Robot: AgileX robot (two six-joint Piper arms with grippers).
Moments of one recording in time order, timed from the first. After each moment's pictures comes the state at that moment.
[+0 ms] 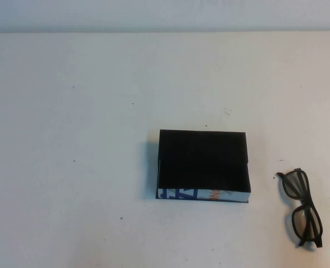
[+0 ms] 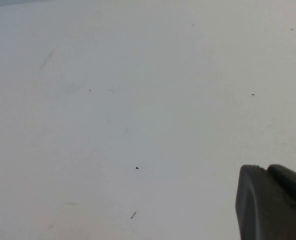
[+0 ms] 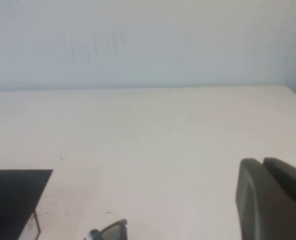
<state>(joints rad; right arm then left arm) 0.02 0.16 -0.07 0.43 0.04 -0.35 -0.06 -0.02 0.02 -0.01 0.36 0.08</state>
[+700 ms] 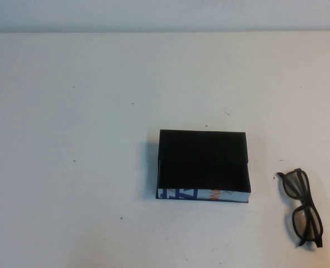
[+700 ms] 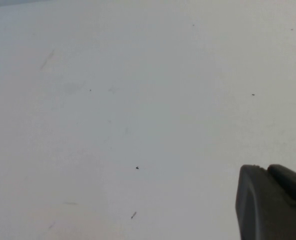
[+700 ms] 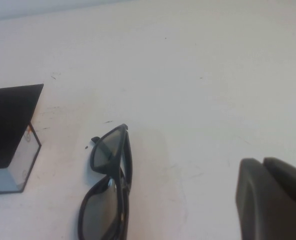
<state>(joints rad) -0.01 0.01 0.03 0.12 0.30 0.06 -0.06 -0.02 0.02 -0.01 0.36 0.08</state>
